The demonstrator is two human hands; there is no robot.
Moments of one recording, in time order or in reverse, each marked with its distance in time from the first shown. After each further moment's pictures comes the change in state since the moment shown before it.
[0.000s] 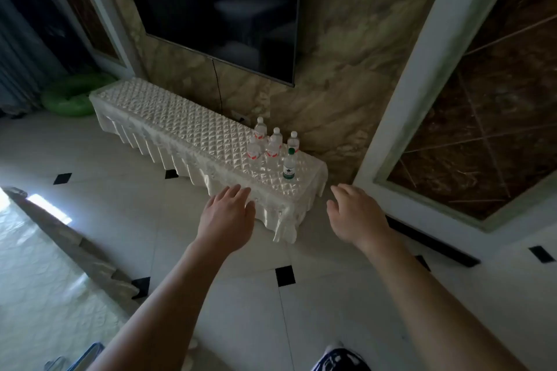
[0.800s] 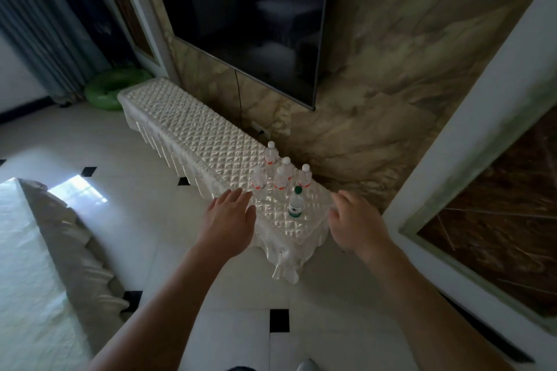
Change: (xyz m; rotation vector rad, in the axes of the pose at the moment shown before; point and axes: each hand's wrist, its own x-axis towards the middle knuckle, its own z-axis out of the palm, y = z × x) left_hand 0.209 0.051 0.033 0.053 0.008 -0.201; right_hand 0.243 0.087 -0.020 0.021 -0.055 -0.145
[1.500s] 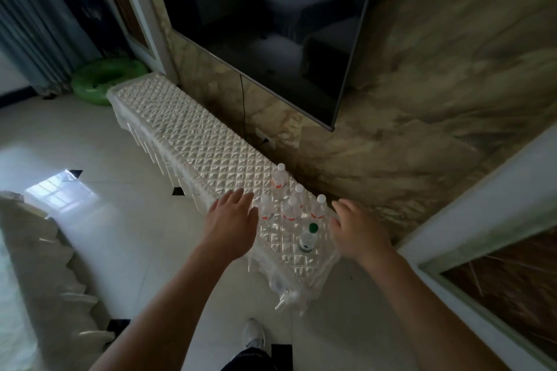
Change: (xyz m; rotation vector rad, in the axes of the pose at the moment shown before) left_hand 0.181 -0.074 0.012 -0.046 -0.019 0.005; right_hand 0.185 -0.039 0.018 0.020 -0.082 -0.010
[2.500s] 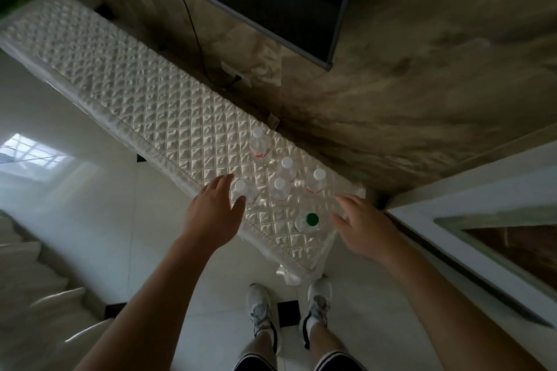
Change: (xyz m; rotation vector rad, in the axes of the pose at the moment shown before) left_hand 0.176 -0.042 0.157 -0.120 -0.263 -0.090; right_hand 0.156 0.109 0.127 0.225 -0.316 0.152
